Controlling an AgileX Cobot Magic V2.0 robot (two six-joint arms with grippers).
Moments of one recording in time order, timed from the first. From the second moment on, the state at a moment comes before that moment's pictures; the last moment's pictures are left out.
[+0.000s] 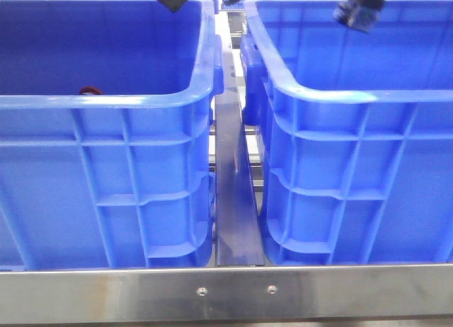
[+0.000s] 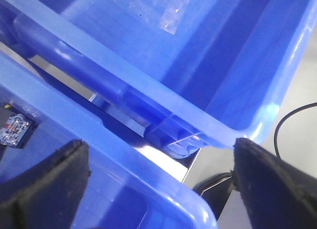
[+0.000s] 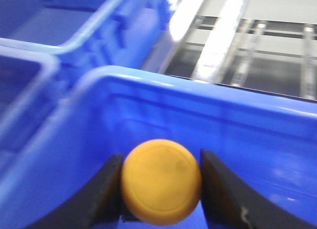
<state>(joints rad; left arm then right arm) -0.69 1.41 -1.30 -0.34 0.82 0.39 0.02 1.36 -1.02 1.29 0.33 -1.28</state>
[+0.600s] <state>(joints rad) -0.69 1.41 -1.30 -0.34 0.82 0.39 0.02 1.65 -1.08 1.30 0.15 -1.29</state>
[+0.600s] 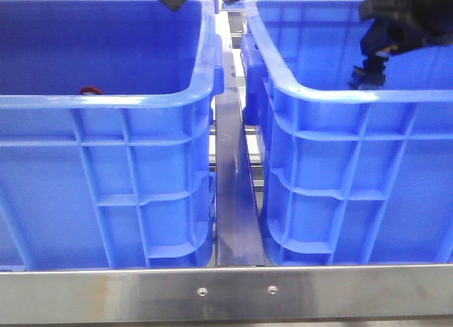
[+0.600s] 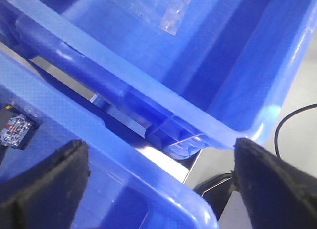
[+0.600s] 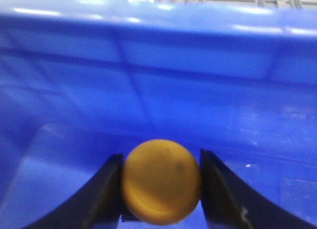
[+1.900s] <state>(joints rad) -0.69 1.41 -1.30 -0.34 0.81 0.40 0.02 1.76 -1.12 1.33 0.09 -1.30</state>
